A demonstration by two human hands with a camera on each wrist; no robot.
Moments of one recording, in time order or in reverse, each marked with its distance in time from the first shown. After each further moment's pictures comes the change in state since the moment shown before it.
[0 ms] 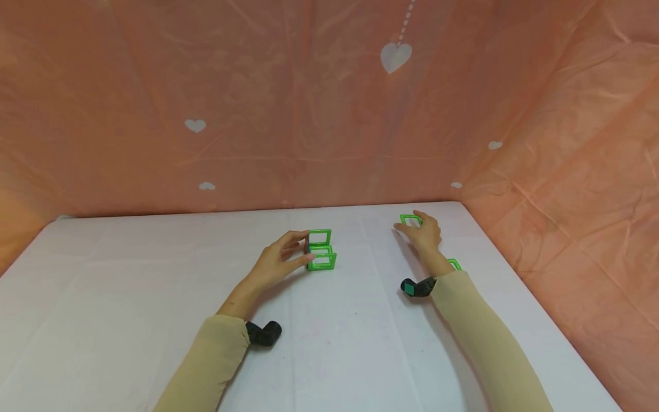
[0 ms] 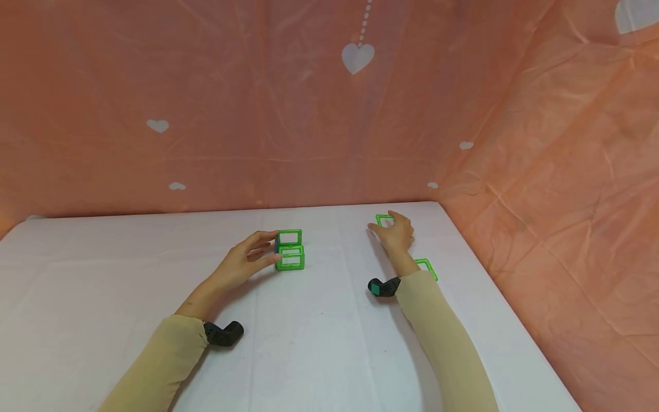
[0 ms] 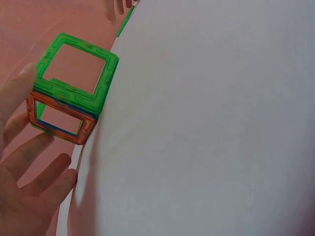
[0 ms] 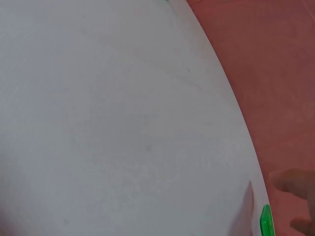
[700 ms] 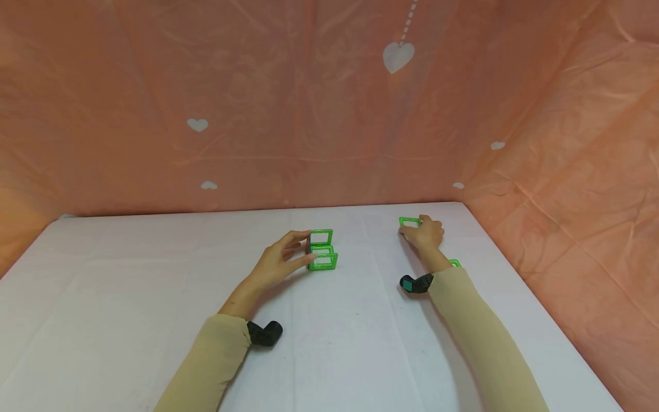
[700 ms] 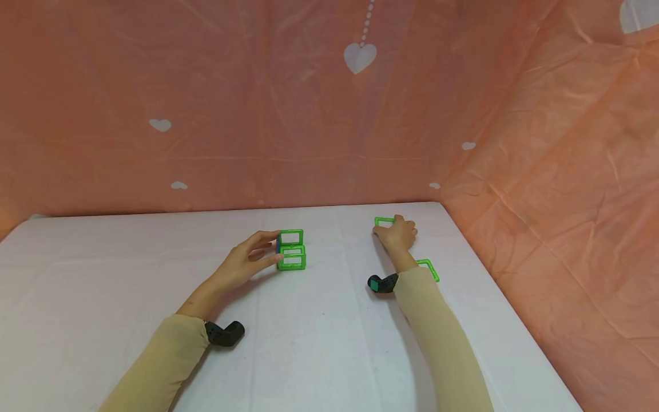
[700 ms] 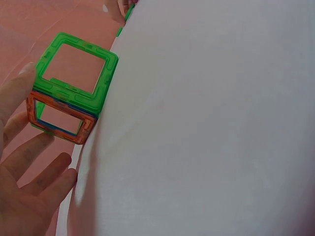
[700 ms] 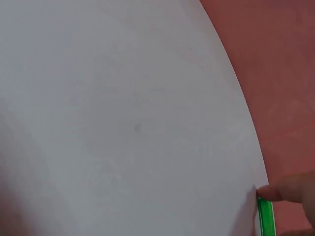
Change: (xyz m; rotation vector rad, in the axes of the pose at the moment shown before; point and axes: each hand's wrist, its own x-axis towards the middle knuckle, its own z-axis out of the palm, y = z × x) left_hand 0.000 0.000 0.001 -0.022 0.006 0.005; right_hand 0.006 0.002 0.004 -0.177 0.006 0.054
